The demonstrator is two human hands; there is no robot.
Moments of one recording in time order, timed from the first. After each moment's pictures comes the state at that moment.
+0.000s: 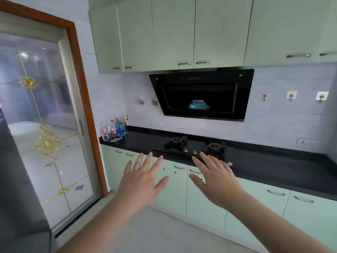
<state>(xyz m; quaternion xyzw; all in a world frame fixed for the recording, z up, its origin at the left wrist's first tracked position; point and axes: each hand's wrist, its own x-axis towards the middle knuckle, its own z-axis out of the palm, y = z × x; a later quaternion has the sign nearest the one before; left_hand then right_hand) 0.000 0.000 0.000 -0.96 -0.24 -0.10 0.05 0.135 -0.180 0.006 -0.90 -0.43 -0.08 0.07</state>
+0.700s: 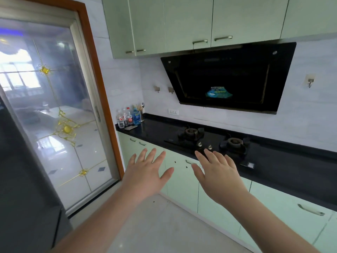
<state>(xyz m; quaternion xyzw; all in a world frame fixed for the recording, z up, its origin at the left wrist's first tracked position) 0.144 0.000 -0.015 -0.94 -0.33 -0.06 0.07 0.286 -0.152 -0.018 -0.87 -0.47 -0.09 0.10</state>
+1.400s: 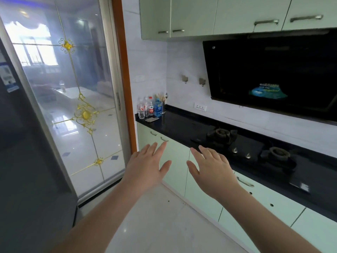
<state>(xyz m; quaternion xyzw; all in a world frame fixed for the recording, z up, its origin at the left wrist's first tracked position) 0.098 0.245 -0.048 -0.92 -0.37 -0.11 0.02 0.247 0.117 -0.040 -0.84 -0.53 -0.07 0.07</state>
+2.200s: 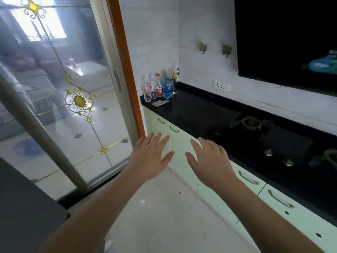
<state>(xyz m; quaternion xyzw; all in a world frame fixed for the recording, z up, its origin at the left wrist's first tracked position) 0.261 0.449 -0.106 -0.92 -0.39 -0.03 0.04 0.415 0.335 -0.110 -0.82 -0.56 -0.01 0.07</state>
